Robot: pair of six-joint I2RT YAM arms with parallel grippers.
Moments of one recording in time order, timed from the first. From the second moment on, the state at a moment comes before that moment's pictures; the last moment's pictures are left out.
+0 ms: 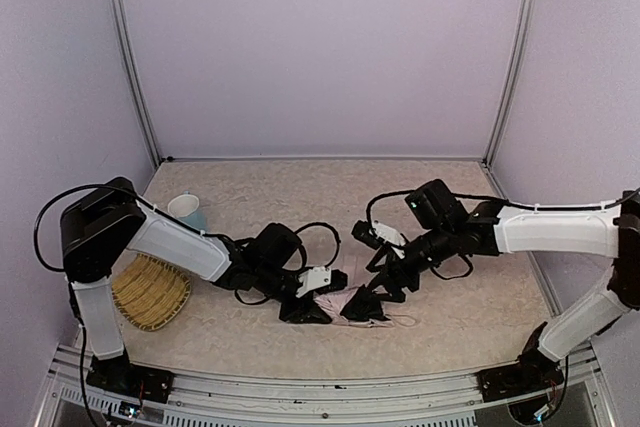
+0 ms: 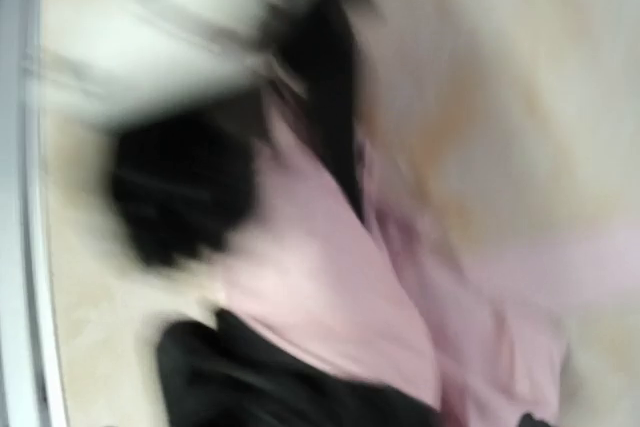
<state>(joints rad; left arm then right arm) -0.94 1.91 0.91 0.13 0.51 0.49 0.79 1.48 0.90 -0.34 -0.54 -0.24</state>
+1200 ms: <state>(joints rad) -0.79 1.78 0.76 0.21 0.72 0.30 1.13 1.62 0.78 -0.07 0.02 -0.49</state>
